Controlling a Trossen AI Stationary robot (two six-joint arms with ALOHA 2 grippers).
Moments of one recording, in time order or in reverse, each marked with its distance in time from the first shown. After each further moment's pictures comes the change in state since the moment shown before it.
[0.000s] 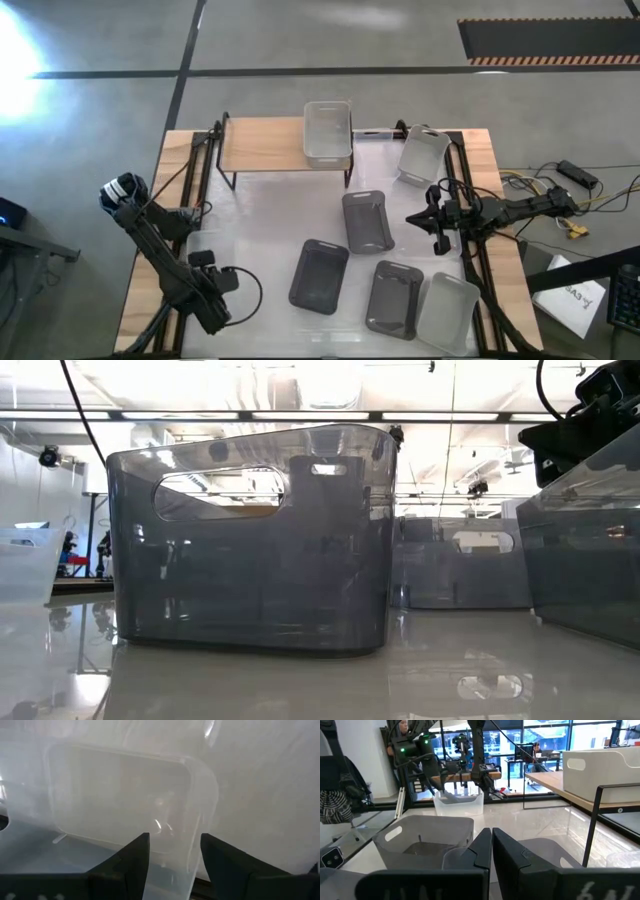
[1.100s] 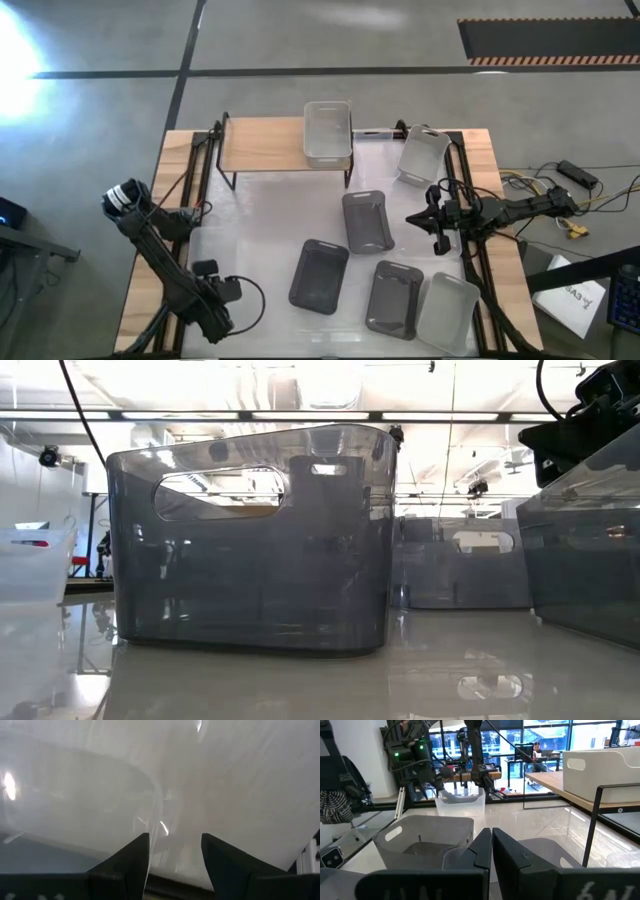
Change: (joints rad) left arm -0.021 0.063 0.013 0.098 0.031 -0.004; right arm 0.000 0.000 0.000 0.000 0.000 0.000
